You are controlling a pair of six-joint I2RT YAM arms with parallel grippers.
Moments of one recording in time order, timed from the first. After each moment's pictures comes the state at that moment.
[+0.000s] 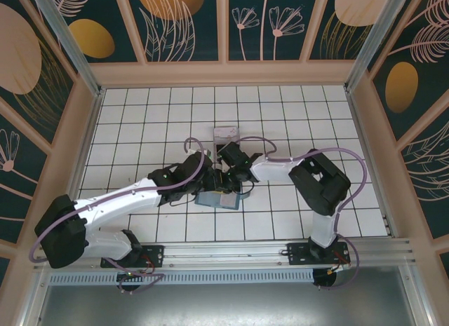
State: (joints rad) left arm -0.92 1.30 0.81 -0.33 -0.05 -0.93; right arm 0.84 1.85 1.02 -0.24 -0.47 0.89
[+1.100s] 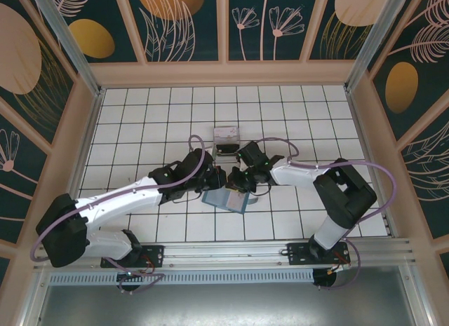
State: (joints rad) left arm -0.91 1.32 0.84 -0.26 0.08 -0.94; right arm 0.74 1.64 0.83 -0.25 -0.44 0.92
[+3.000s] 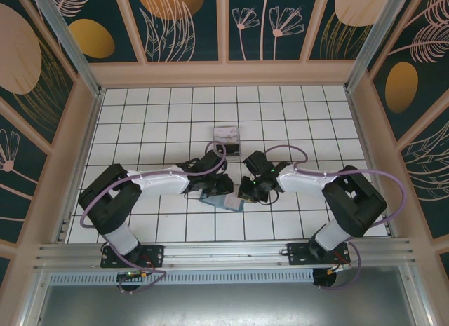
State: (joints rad) left arm -0.85 1.69 0.89 -0.22 0.25 -0.89; right arm 0.76 1.56 0.74 -0.38 -0.31 0.95
